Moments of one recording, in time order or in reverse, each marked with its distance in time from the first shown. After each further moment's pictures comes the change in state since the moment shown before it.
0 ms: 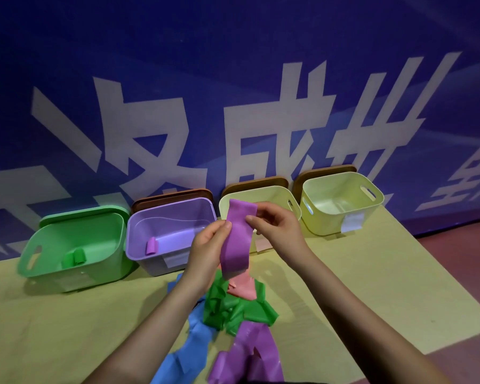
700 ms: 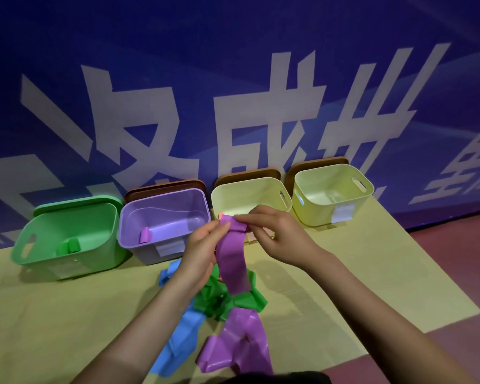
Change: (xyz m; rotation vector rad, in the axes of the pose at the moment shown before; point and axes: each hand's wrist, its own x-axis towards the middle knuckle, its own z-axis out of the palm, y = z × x) left_hand -0.017 -0.012 0.014 -0.138 -0.056 -0.088; right_hand -0.021 0.007 -0.041 -0.678 -0.266 -0.454
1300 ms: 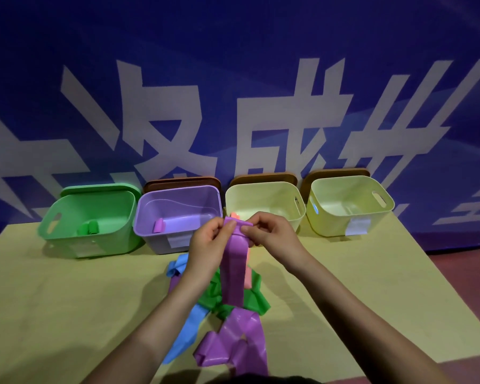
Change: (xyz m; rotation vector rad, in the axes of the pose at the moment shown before) left_hand -0.006 -0.005 -0.002 0.372 0.181 0.333; right_hand 0.016 -0.016 0.020 0.733 -0.041 0.586
